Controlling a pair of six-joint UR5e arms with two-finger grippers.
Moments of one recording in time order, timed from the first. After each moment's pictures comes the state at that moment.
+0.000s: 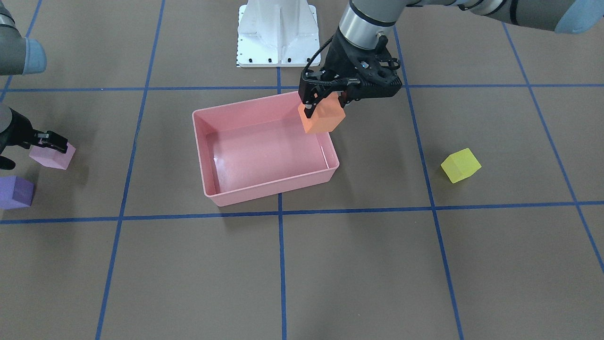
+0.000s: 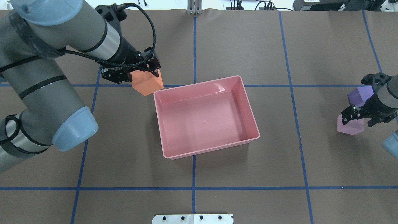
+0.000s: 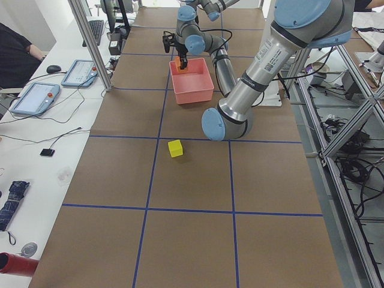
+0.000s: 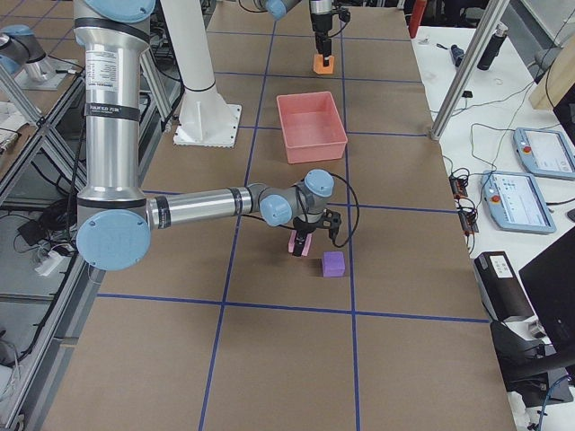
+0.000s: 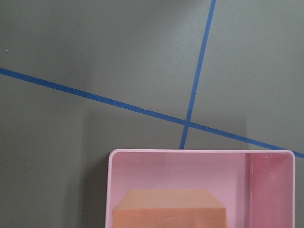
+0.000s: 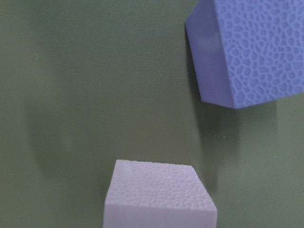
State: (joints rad) left arm -0.70 -2.34 -1.88 -1.50 -2.02 -1.47; right arm 0.98 -1.62 1.69 -1.33 2.25 0.79
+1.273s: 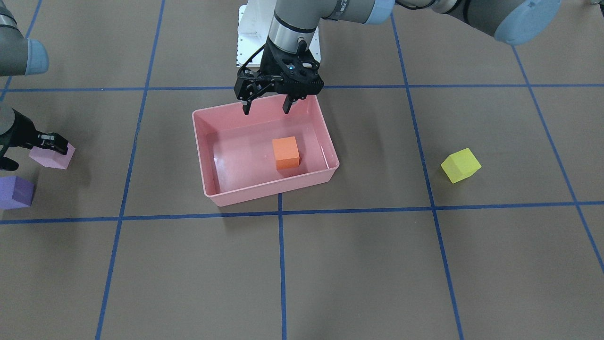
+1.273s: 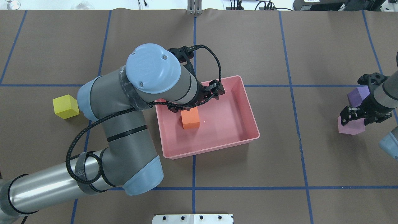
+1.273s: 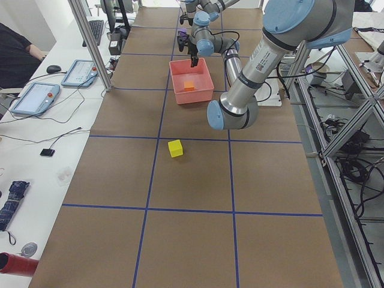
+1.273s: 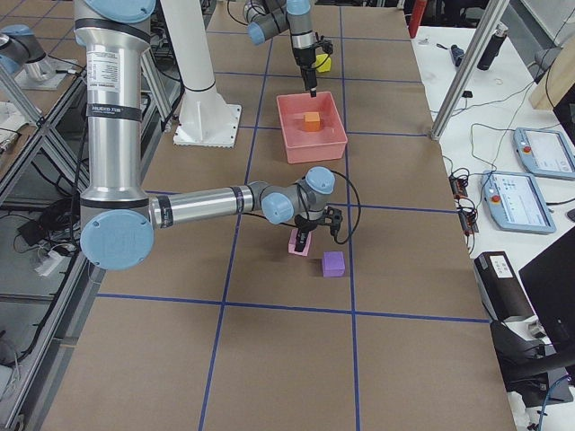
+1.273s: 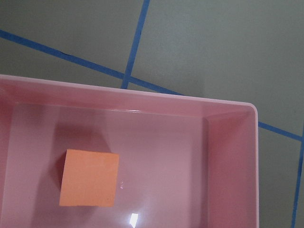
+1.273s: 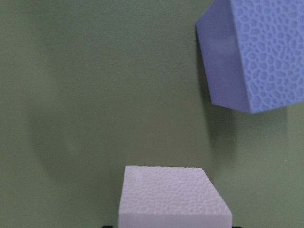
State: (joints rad) left arm -0.51 -2.40 -1.78 -1.63 -1.80 -1.58; right arm 0.97 -1.61 1.70 -1.33 2.25 0.78
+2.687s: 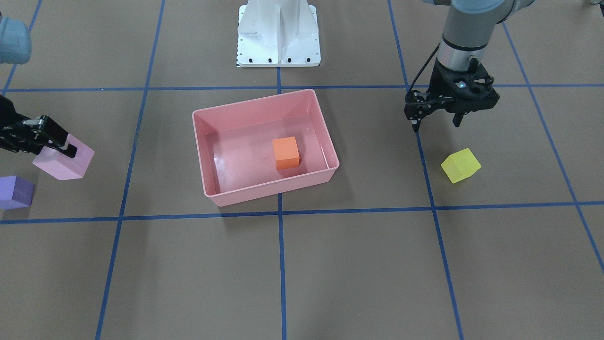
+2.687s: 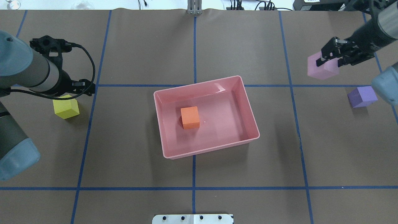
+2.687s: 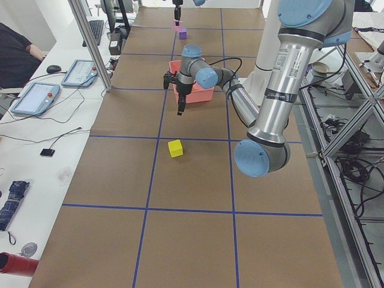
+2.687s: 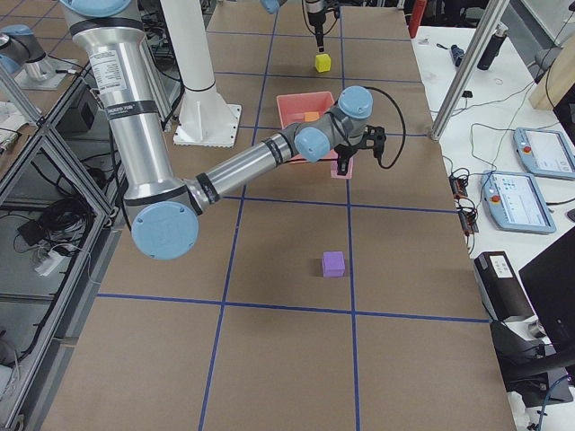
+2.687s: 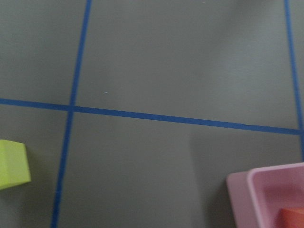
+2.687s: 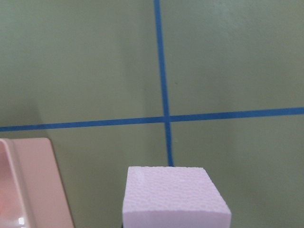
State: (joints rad) left arm -0.79 -1.83 -2.09 -1.46 -1.85 -1.02; right arm 1.14 -1.26 1.84 -1.46 2.46 0.85
